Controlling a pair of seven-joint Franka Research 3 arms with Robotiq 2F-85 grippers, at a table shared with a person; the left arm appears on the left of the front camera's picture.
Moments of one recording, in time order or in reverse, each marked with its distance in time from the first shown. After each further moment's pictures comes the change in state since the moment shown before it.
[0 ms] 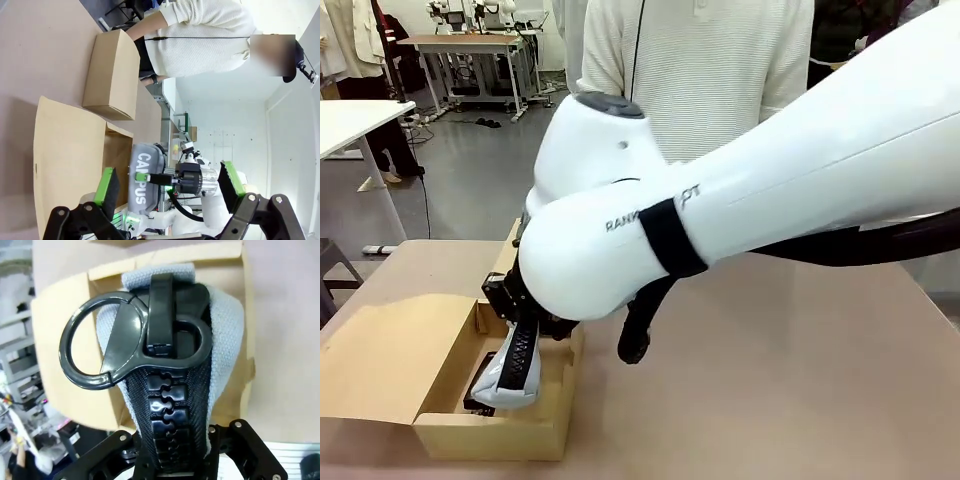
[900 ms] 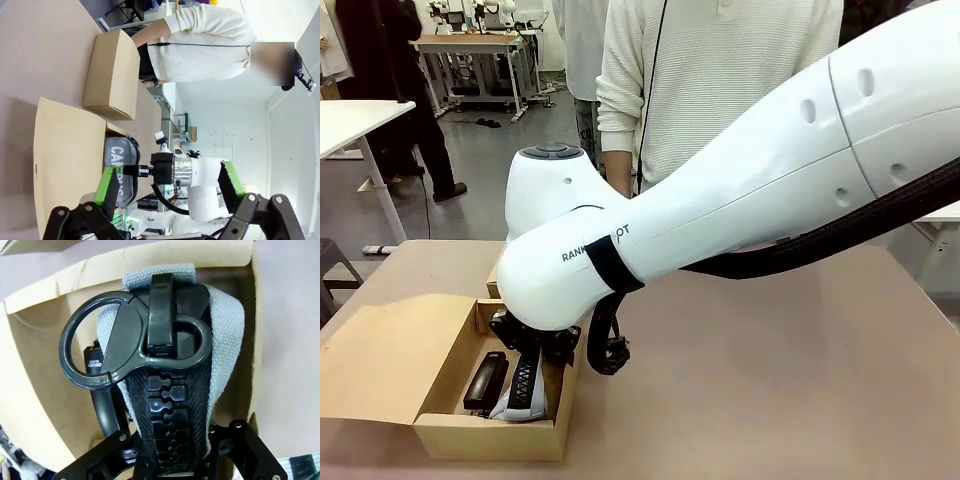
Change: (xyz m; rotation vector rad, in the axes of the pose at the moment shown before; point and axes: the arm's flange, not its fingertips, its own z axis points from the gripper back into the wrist) left arm 0.000 0.000 0.000 0.000 0.000 0.000; right arm 0.023 0.001 -0.074 -0.187 0.068 -0.032
